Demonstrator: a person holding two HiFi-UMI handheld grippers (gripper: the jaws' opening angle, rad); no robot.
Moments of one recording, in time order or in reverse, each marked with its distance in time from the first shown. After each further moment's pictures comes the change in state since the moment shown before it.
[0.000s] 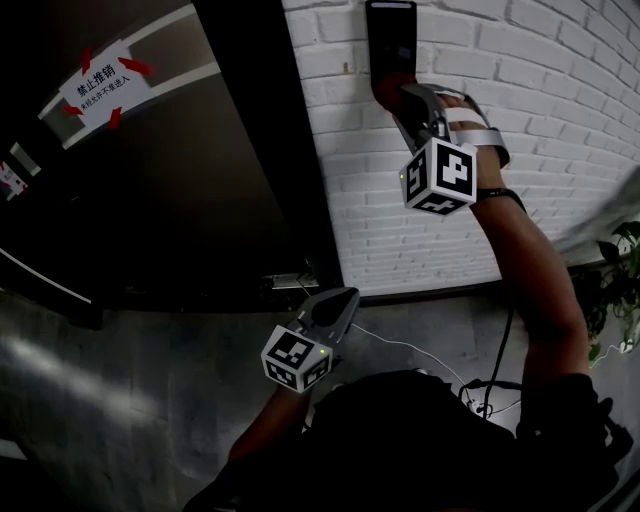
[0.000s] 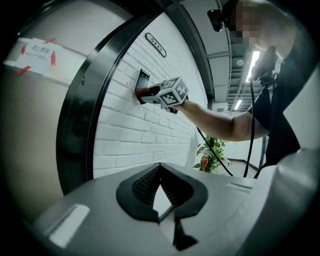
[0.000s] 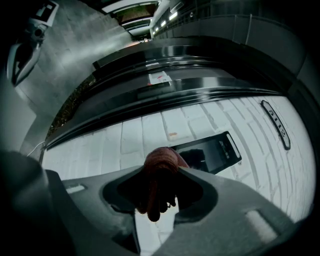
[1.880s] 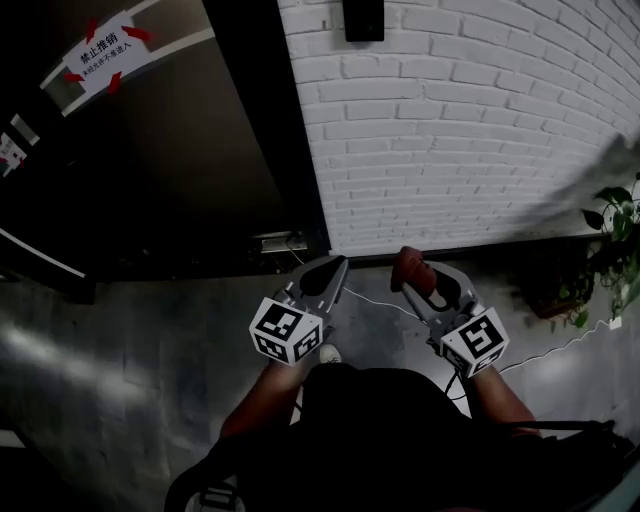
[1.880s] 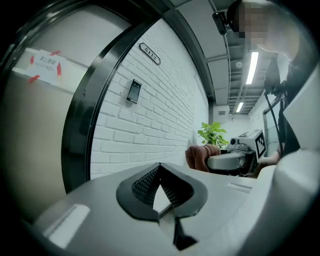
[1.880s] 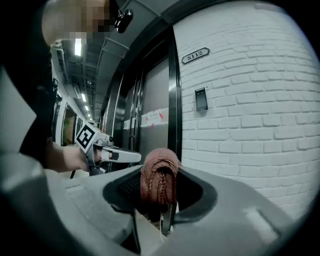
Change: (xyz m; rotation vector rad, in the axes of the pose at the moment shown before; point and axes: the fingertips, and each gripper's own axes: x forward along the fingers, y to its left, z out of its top) left arm -0.049 -0.079 -0.008 -0.019 -0.034 0.029; right arm -0.338 0.213 0.022 1.250 -0.260 0.428
